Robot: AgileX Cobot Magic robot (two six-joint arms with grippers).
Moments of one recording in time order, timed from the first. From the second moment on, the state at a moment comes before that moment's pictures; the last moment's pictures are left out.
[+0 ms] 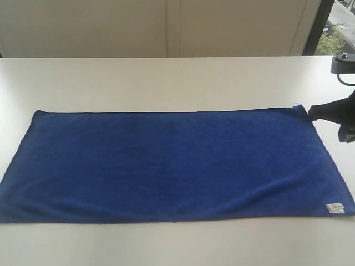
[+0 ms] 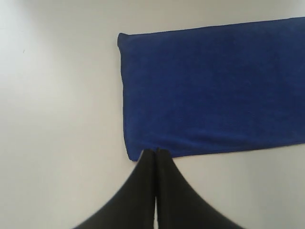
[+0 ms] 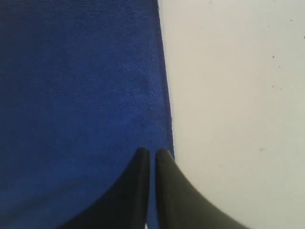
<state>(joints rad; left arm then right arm) 0.01 0.49 -0.93 -0.13 1.24 0.15 -0.02 1.59 -1.02 -0.10 0.76 0.11</state>
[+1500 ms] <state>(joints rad) 0.01 0.49 -0.93 -0.13 1.24 0.15 -0.23 1.97 -1.28 -0.19 0.69 0.08</state>
